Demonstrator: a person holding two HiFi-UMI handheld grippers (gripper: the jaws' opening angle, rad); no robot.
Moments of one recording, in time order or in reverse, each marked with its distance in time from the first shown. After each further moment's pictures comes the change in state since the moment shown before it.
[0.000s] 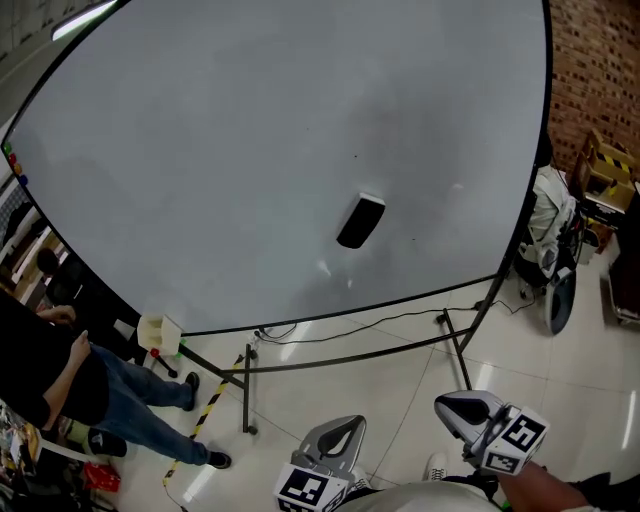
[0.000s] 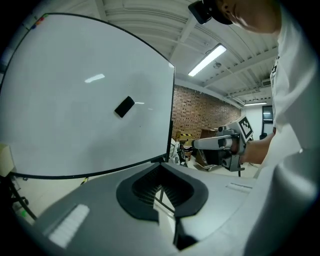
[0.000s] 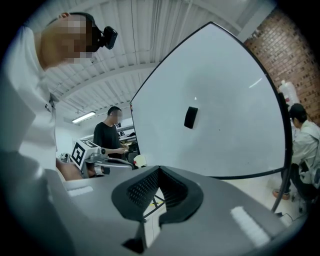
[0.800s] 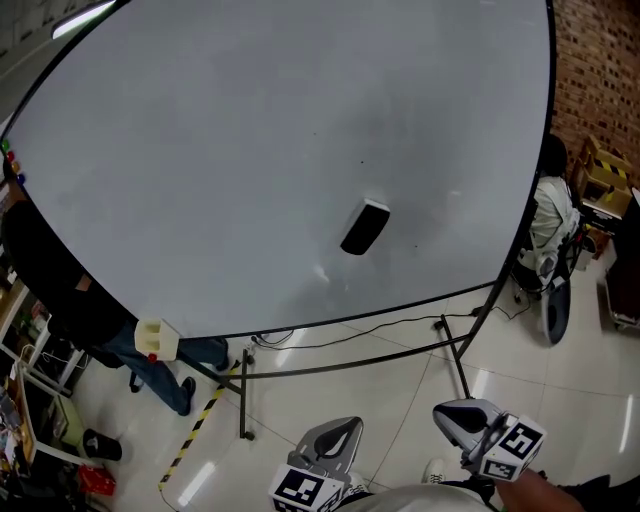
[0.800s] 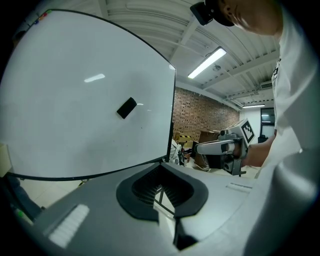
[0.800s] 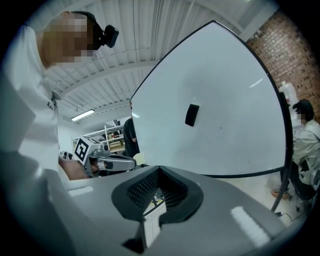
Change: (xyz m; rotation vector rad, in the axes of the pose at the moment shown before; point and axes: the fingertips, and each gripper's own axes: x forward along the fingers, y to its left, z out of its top) left arm -0.001 0.018 0.008 -0.013 -0.014 -0.022; right arm 0.010 0.006 -0.004 -0.001 0.021 -0.013
